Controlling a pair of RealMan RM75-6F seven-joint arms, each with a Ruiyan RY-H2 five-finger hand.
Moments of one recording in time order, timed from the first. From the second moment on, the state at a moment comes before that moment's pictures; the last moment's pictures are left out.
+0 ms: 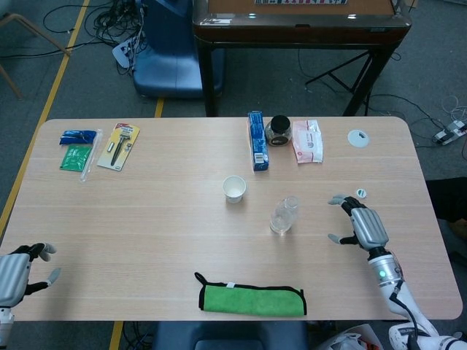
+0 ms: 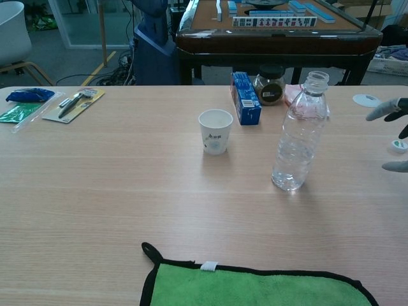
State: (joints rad) left arm -0.07 -1.10 -0.03 -1.65 1.45 1.46 0.07; right arm 0.35 -1.45 0.14 -1.33 -1.40 1.12 0.25
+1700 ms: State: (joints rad) left arm -0.05 -1.07 -0.02 -1.69 1.46 1.48 0.07; right arm 0.55 -1.81 0.10 -0.92 -1.52 1.11 0.73
